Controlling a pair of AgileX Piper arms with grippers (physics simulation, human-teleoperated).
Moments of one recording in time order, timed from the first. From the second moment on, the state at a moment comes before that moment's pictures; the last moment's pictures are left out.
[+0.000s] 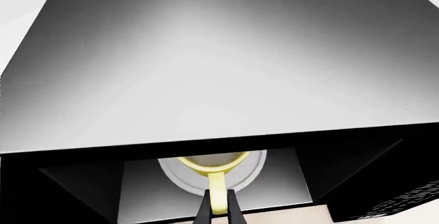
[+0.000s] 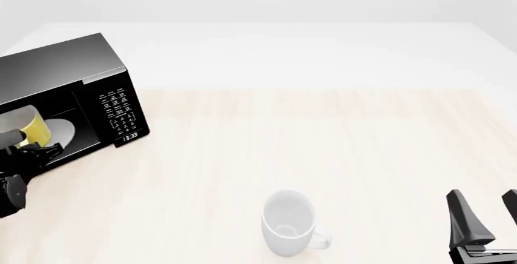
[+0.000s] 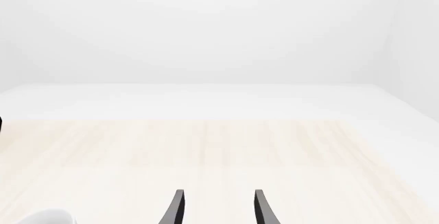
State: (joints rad) left arm 0.48 1.83 -0.63 -0.74 -0.09; right arm 0.00 0.01 0.00 0.00 0.00
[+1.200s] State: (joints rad) left arm 0.48 1.86 -0.63 -0.74 -0.07; right arm 0.00 0.01 0.00 0.00 0.00
